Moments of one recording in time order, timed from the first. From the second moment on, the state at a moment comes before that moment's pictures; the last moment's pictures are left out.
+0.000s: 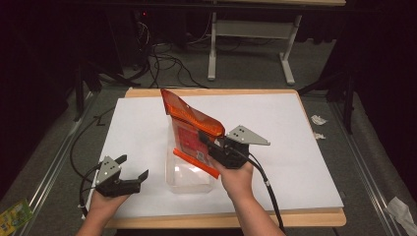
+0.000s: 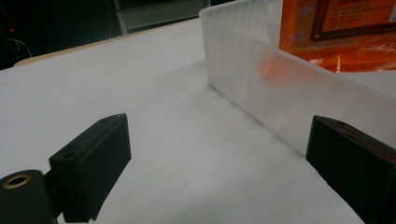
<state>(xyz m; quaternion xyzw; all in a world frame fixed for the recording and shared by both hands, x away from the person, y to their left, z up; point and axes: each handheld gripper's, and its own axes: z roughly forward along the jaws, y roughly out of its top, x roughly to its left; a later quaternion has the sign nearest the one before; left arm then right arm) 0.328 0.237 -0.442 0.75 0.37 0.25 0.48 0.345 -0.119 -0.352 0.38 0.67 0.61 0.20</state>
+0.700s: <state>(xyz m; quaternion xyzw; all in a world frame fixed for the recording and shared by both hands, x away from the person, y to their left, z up) 0.325 0.234 -0.440 0.76 0.36 0.26 0.48 0.352 -0.104 -0.382 0.40 0.67 0.59 0.18</state>
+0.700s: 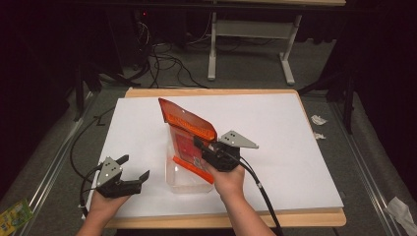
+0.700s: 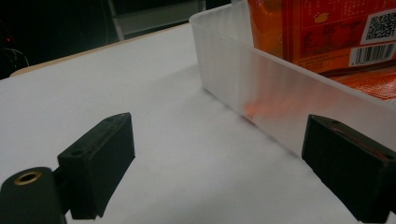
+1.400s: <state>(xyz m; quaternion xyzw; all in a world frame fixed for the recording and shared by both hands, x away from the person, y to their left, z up) 0.325 0.234 -0.442 0.76 0.35 0.25 0.48 0.338 -0.105 -0.401 0.41 0.67 0.59 0.17</state>
